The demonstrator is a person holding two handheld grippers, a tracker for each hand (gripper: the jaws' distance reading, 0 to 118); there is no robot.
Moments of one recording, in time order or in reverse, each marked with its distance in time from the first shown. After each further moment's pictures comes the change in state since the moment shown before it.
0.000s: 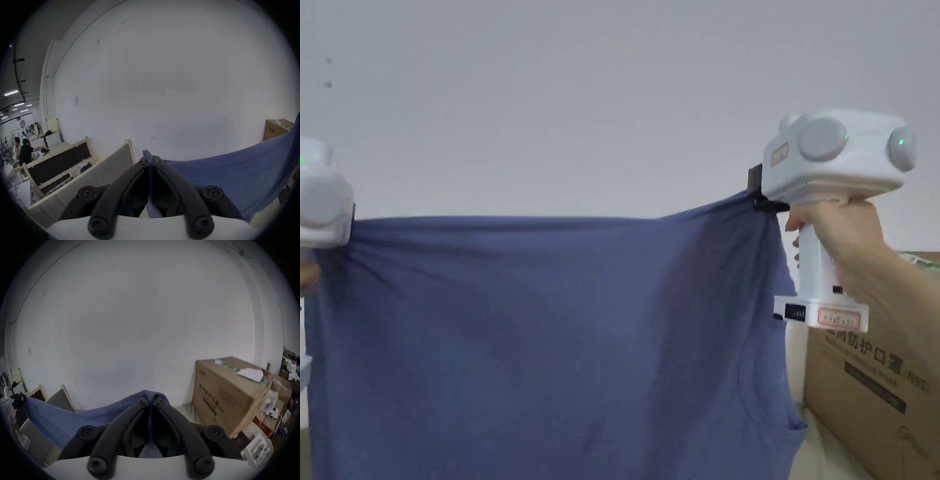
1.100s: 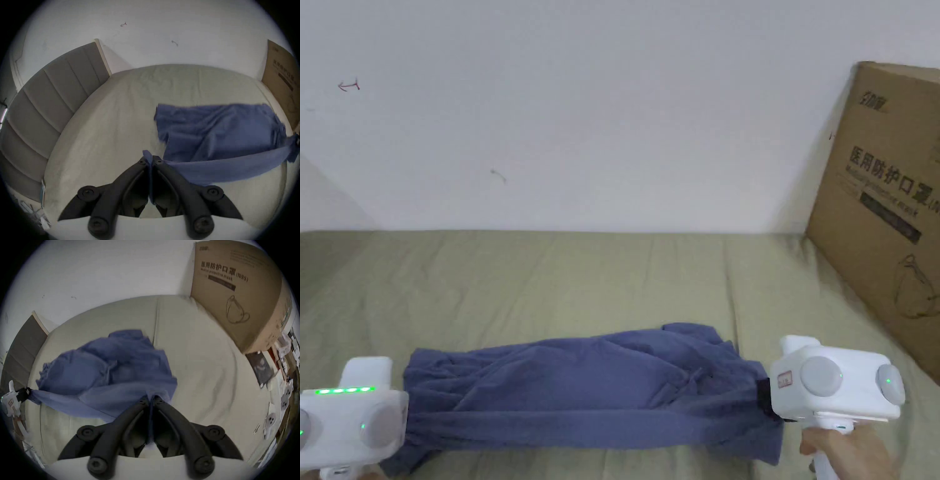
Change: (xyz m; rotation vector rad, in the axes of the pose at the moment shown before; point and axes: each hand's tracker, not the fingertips) left arm 0.076 -0.445 -0.022 -0.723 -0.121 -0.131; right arm 0.090 -0.475 -0.076 -0.796 -0.063 0.005
